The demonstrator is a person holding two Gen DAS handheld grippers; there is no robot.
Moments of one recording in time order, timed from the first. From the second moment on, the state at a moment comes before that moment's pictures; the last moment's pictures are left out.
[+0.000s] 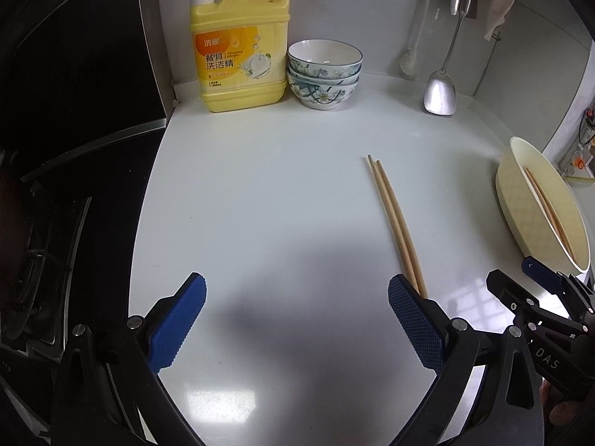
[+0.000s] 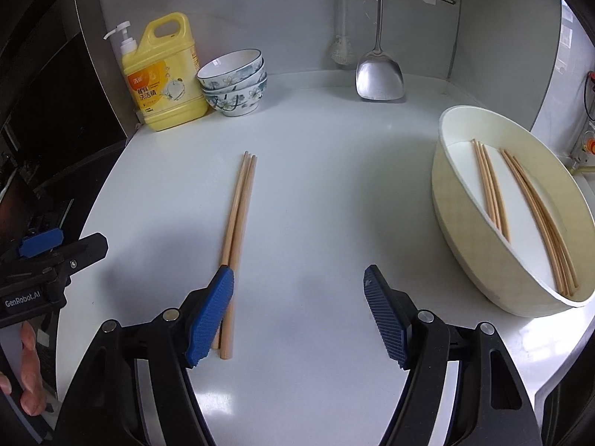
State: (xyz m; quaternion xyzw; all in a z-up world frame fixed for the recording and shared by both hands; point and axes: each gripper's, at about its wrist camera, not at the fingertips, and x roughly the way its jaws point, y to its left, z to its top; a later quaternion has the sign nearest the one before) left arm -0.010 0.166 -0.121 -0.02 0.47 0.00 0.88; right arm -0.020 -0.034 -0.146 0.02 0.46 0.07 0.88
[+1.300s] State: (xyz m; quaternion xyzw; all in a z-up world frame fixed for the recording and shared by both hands) left arm 0.009 0.170 -0.157 -0.05 0.45 0.03 0.89; right arm 0.018 0.017 -0.202 -0.06 0.44 0.14 0.88
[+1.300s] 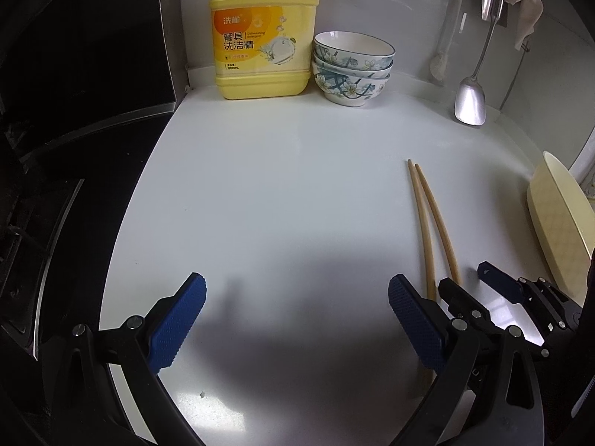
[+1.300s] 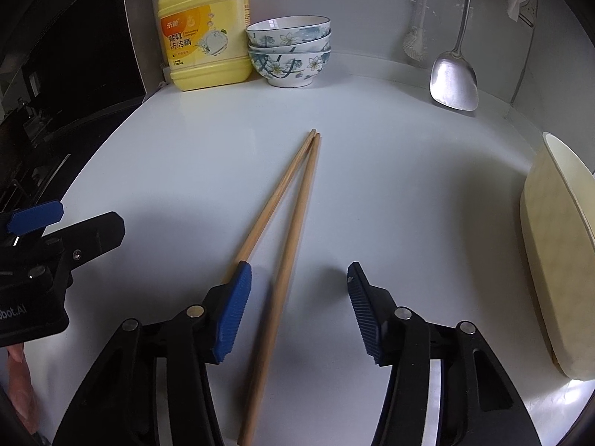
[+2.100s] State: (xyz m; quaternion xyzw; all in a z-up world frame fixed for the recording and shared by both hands) left arm 0.054 0.101 -0.173 0.01 0.46 -0.02 0.89; right arm 0.006 -0.069 -0.196 0.00 0.46 0.05 0.89
